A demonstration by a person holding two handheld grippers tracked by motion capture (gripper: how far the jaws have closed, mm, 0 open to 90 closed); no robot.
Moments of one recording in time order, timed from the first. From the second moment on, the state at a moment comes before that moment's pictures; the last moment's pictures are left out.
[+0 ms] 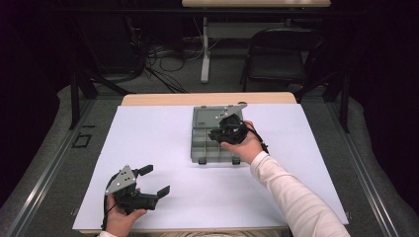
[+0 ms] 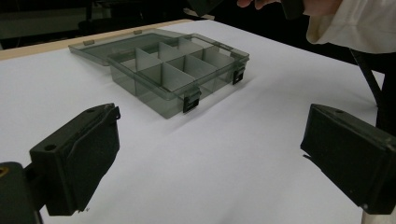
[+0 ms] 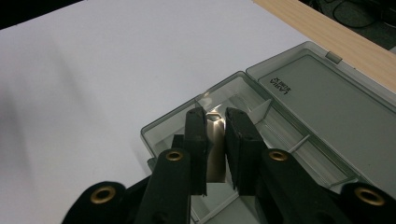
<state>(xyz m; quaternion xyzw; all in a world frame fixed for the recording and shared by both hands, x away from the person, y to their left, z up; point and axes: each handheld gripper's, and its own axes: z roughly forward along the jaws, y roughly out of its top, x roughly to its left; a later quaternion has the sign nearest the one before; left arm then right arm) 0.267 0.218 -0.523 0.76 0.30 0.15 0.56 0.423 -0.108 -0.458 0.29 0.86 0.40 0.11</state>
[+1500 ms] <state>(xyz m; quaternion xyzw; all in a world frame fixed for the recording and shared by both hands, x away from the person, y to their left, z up) 0.267 0.217 -0.523 0.76 0.30 0.14 0.56 0.465 -0.108 -0.497 0.34 0.86 0.36 0.12</state>
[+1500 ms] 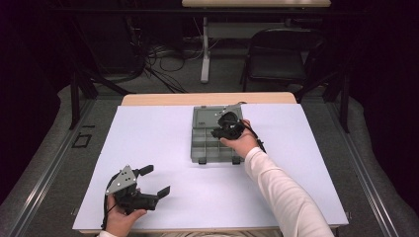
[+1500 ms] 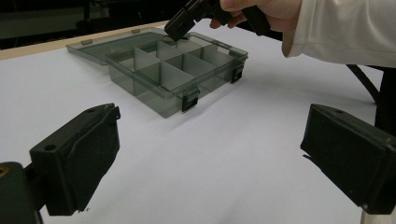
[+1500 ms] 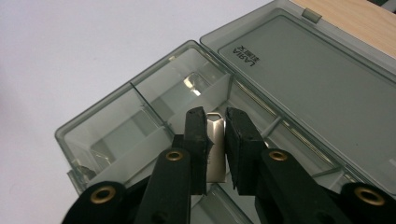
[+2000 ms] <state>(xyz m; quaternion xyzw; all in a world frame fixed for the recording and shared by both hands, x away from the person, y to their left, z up) 0.267 0.217 -0.523 0.76 0.30 0.14 0.56 0.472 -0.125 -0.502 0.36 0.86 0.35 0.13</state>
